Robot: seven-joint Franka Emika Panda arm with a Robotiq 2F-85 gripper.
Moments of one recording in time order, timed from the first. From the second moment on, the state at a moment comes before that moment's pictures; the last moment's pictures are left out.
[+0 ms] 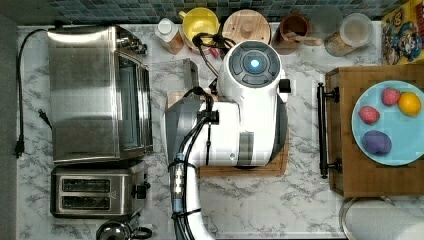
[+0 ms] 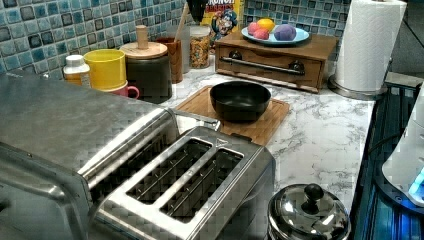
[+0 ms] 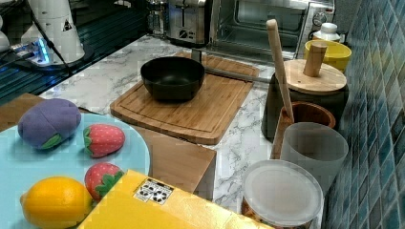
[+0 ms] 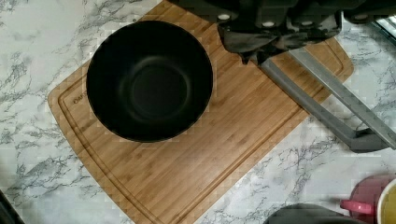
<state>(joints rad) -0.04 0.06 0.01 -1.84 0.05 0.25 -0.09</state>
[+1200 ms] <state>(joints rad) -0.06 -0.10 -0.07 -2.21 0.03 0.48 -0.09</state>
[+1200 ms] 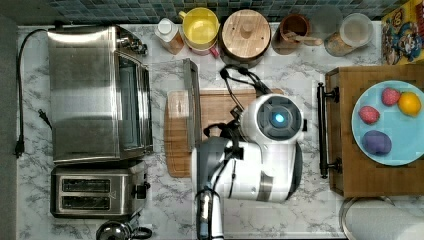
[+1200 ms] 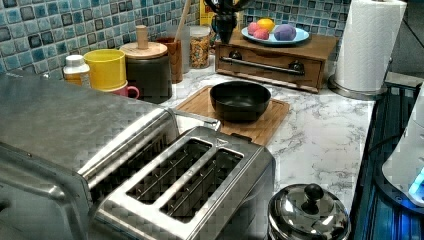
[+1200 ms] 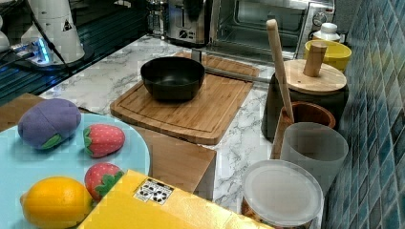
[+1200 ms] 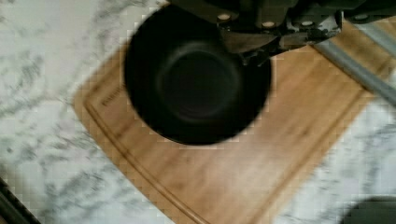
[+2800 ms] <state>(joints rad) -0.17 -0.15 -0.16 -2.50 0.04 0.76 -0.54</state>
